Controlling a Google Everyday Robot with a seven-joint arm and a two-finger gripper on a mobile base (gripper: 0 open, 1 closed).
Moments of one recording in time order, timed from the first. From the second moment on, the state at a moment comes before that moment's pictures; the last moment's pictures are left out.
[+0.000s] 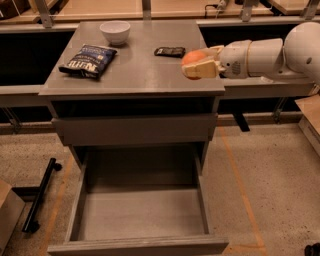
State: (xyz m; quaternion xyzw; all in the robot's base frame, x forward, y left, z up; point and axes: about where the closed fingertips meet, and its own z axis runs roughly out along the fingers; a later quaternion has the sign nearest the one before) arm 0.684 -0.104 0.932 -0.42 0.69 0.28 0.52
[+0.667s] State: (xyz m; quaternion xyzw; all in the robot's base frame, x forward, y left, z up) arm 0.748 -0.105 0.924 -0.35 0.66 0.23 0.62
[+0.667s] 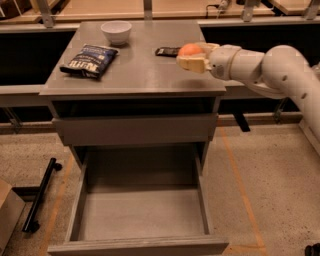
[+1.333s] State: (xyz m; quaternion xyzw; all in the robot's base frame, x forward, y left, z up) arm 0.837 -0.081 0.930 -0.31 0.64 0.23 0.66
